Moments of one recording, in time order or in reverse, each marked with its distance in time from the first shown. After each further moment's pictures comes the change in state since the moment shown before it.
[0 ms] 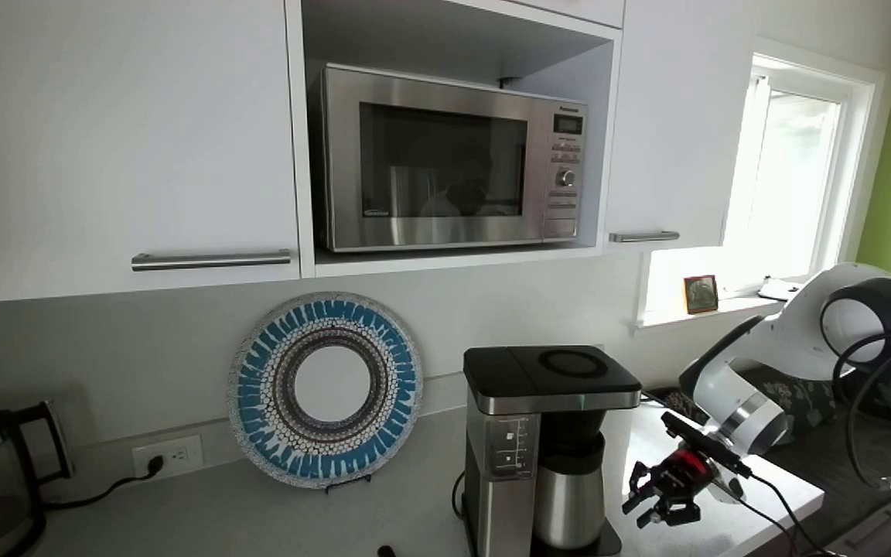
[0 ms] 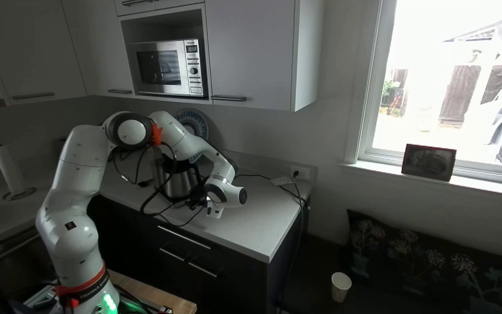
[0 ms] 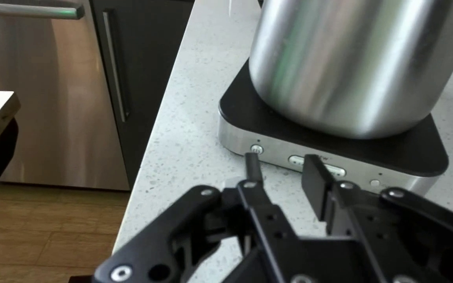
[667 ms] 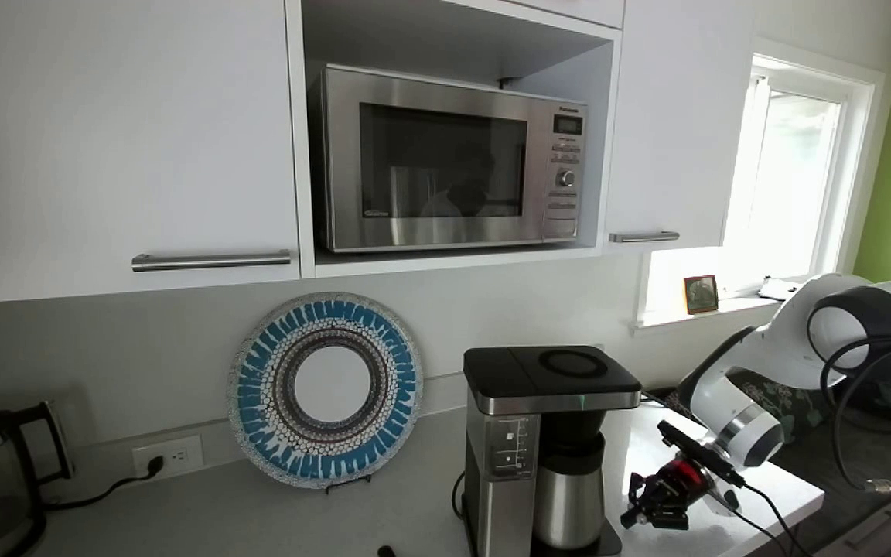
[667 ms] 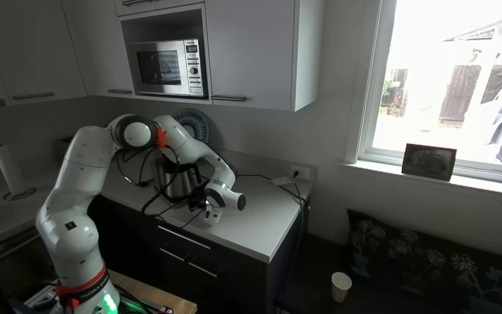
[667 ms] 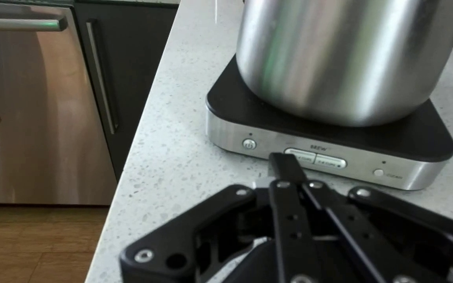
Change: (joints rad) arm 0.005 0.050 0.006 0.001 0.068 0.000 -0.001
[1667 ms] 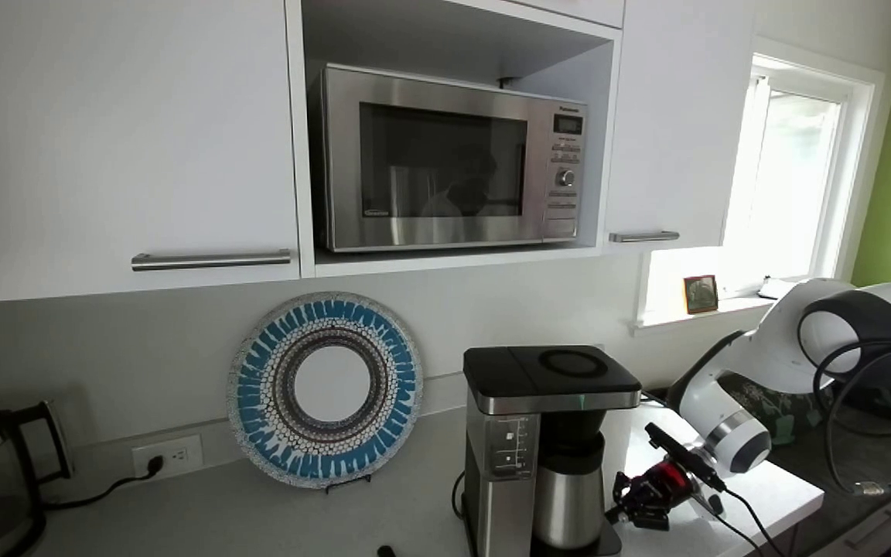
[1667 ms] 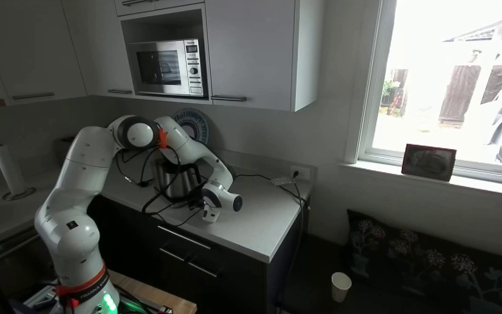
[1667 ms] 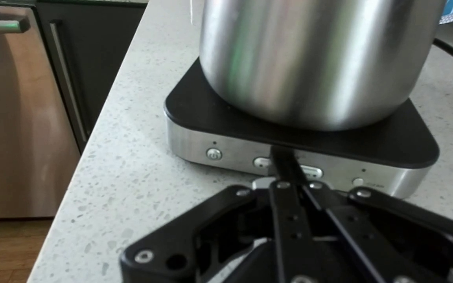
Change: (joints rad) arm 0.036 0.022 0.013 -0.001 0.103 0.048 0.000
